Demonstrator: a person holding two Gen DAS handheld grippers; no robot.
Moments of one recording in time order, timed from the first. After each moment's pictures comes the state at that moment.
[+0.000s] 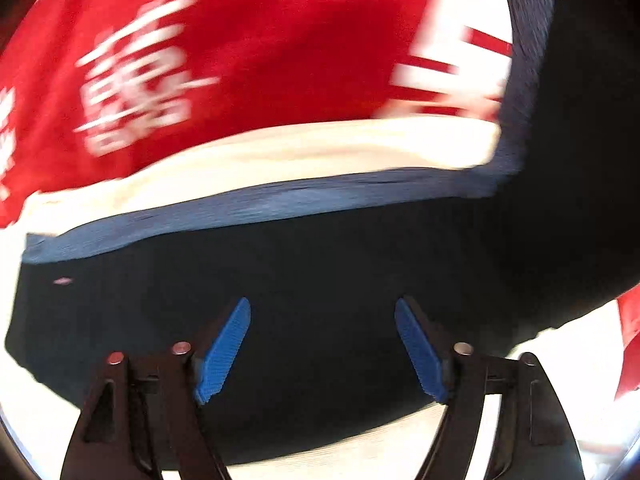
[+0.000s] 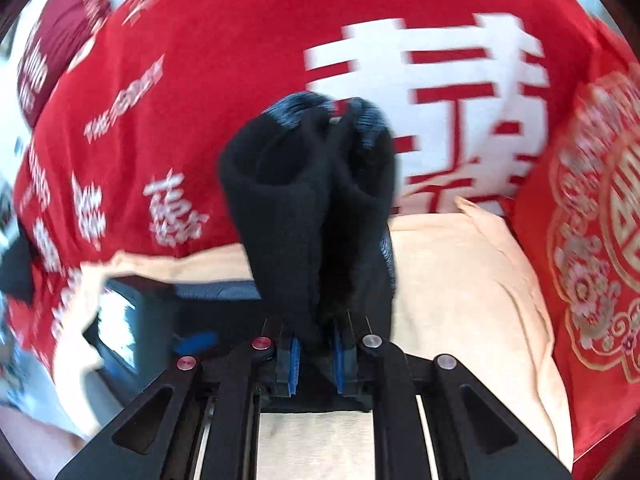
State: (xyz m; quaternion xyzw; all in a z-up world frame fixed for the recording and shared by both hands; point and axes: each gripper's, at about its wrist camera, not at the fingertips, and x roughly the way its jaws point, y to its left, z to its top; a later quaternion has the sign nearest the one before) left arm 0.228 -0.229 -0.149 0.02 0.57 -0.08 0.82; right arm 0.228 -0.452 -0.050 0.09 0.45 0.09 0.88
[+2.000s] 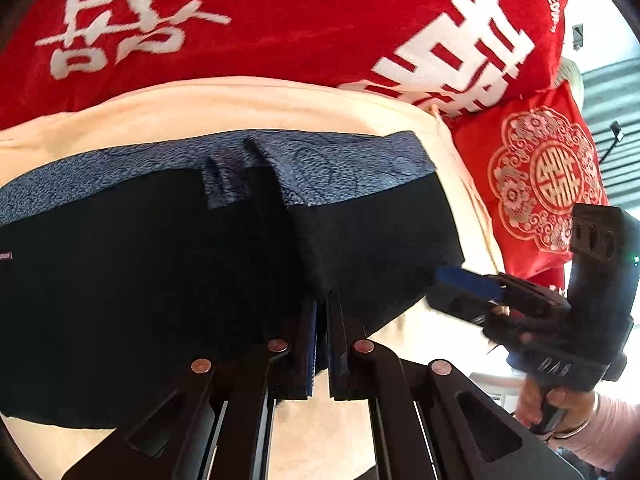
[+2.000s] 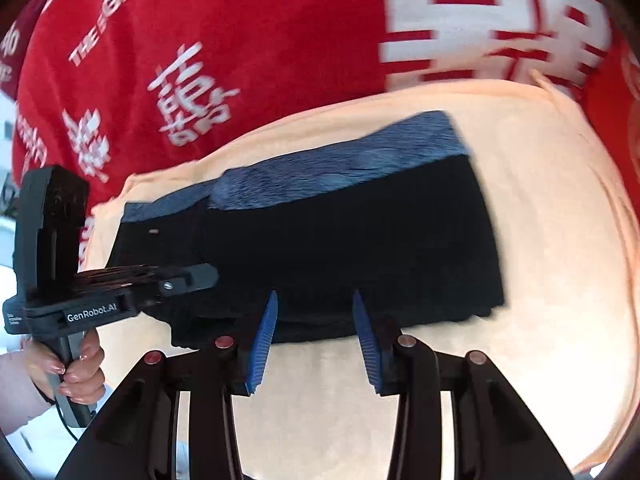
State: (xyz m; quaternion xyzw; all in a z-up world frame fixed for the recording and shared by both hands) left arm 0.240 -0.155 -0.142 -0.13 0.64 -0.28 0.70; right arm 0.236 -0.381 -0.134 0.15 0.60 0.15 0.77
